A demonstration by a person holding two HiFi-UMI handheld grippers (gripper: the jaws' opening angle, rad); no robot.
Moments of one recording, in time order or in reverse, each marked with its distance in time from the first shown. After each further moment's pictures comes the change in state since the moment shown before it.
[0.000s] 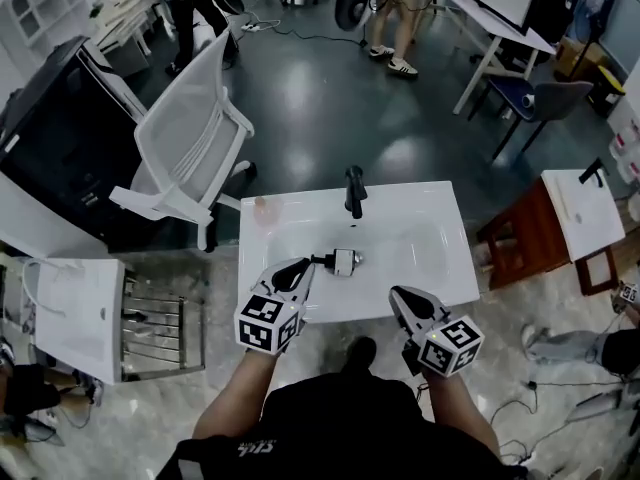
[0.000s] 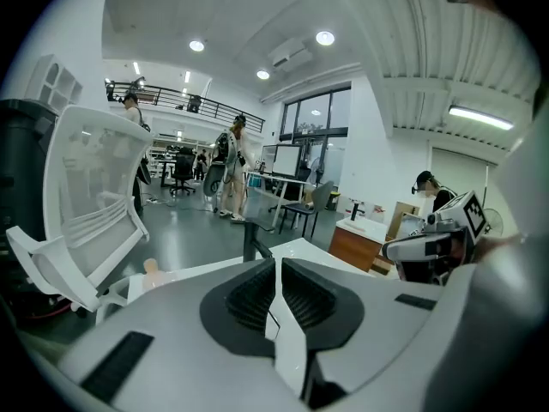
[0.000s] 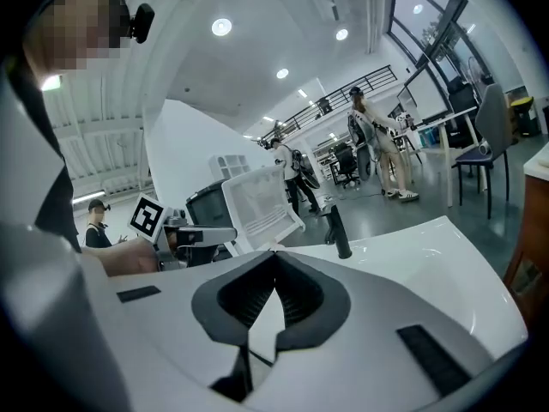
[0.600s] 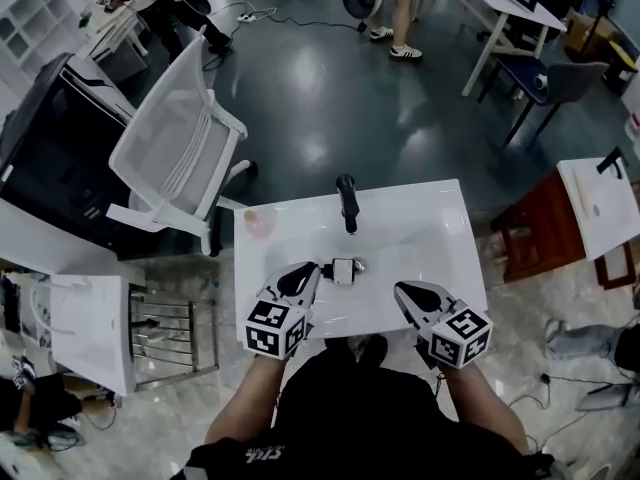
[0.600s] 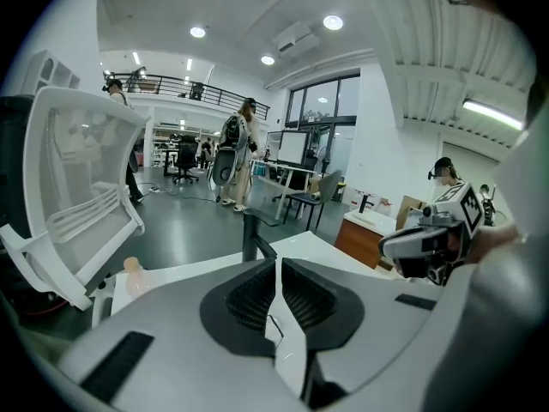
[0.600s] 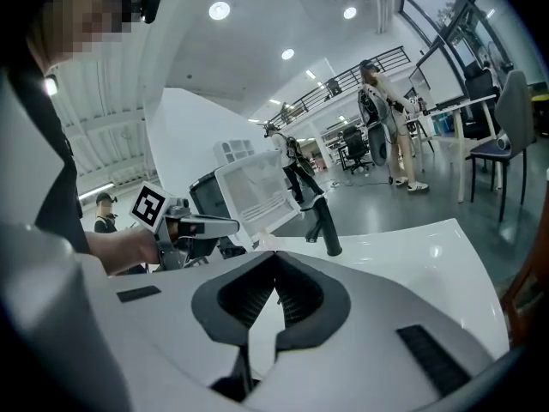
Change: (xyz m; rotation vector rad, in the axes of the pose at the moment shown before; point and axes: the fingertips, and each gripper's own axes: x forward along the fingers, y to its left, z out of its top) left arm 0.077 0.001 0.003 -0.030 0.085 0.023; right arm 0.027 -0.076 0.014 -0.031 0.127 0.057
